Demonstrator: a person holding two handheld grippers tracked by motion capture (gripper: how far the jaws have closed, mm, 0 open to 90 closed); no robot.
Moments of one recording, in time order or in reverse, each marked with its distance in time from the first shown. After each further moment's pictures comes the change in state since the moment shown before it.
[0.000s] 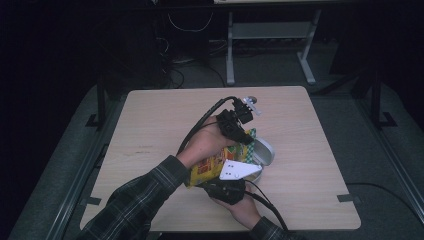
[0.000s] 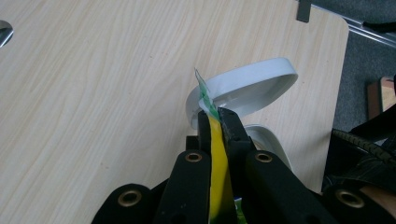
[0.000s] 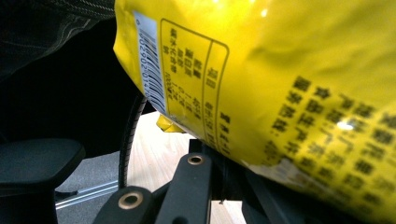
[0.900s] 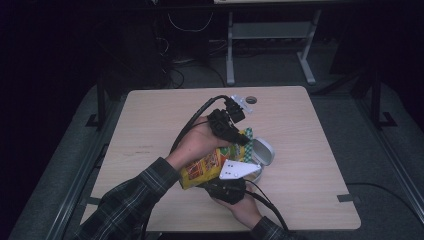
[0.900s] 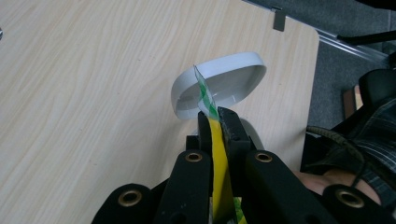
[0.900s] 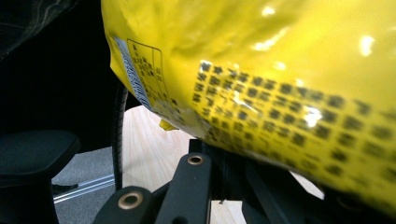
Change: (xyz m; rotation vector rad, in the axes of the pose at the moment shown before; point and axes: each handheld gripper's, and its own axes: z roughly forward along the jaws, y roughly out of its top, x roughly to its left) left arm 0.000 -0.013 -0.023 -0.047 -0.059 0.001; right arm -0.005 -0.005 0.001 0.037 -0.006 0.012
